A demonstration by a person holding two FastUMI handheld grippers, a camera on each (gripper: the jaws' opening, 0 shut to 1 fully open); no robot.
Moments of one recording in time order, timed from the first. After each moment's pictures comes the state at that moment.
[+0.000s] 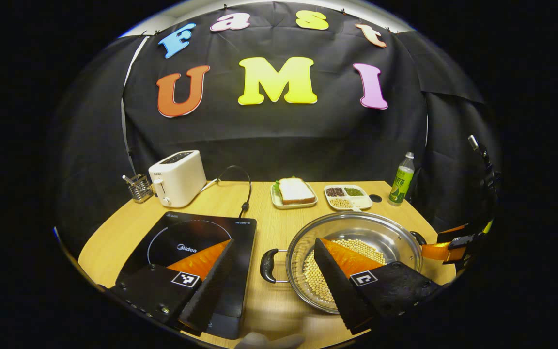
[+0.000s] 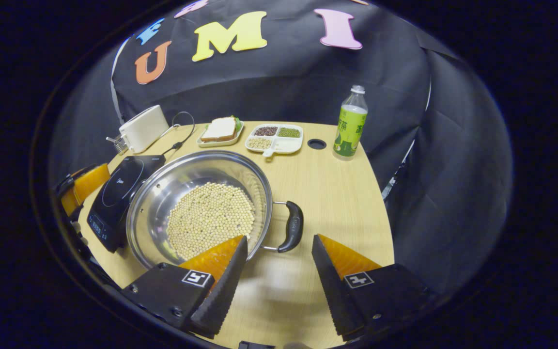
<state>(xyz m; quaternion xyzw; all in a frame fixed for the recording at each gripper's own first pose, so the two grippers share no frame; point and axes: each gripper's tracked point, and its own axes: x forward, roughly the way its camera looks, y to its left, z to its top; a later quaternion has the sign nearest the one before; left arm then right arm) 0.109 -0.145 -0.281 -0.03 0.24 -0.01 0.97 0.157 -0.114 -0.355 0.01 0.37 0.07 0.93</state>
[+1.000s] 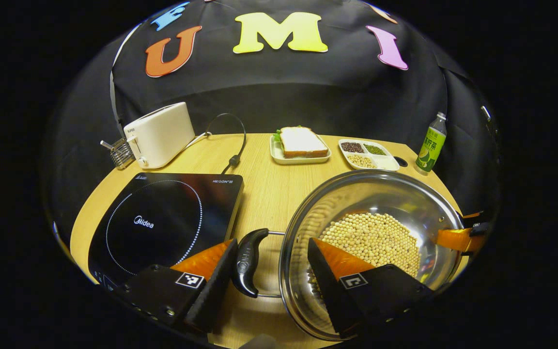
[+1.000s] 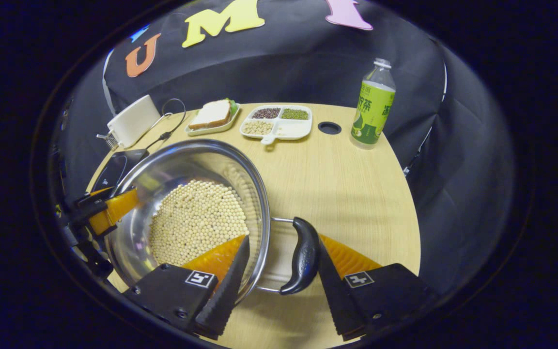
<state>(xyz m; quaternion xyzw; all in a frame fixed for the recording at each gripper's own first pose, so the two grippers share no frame) 0.149 -0.156 -0.374 -0.03 0.35 0.01 0.94 0.205 -0.103 -0.399 0.02 0.42 0.08 0.90</state>
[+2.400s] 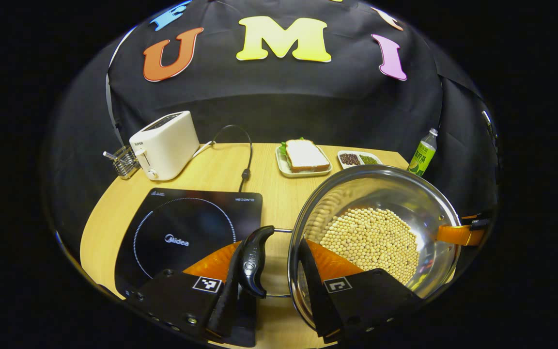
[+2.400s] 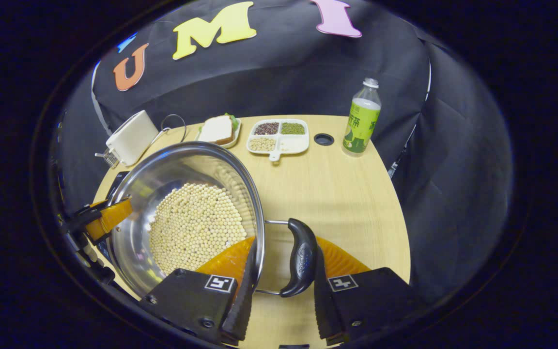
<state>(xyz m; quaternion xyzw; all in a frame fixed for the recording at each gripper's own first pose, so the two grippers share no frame) 0.141 -0.114 -0.311 -0.03 0.35 -0.02 0.94 0.178 -0.063 -0.327 0.04 0.42 0.04 0.91</state>
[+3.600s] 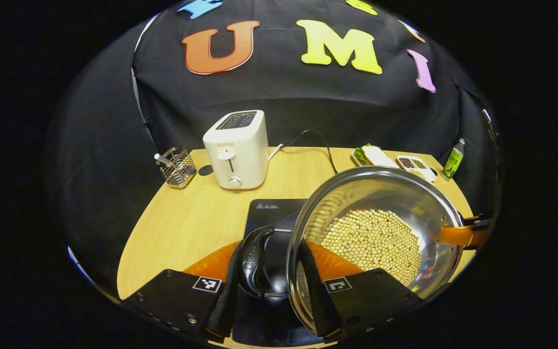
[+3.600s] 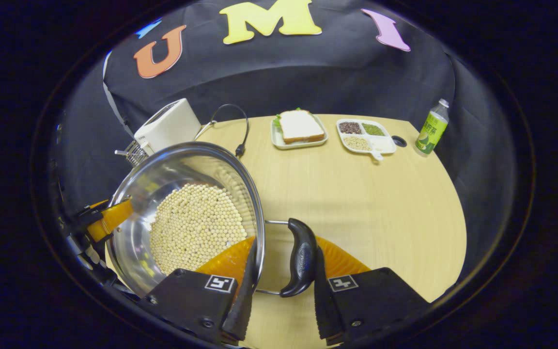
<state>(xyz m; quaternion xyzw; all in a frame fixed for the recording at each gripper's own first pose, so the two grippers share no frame) 0.143 0.120 -0.326 -0.01 0.36 0.01 0.93 0.179 0.185 -0.326 0.06 0.43 0.06 0.90</state>
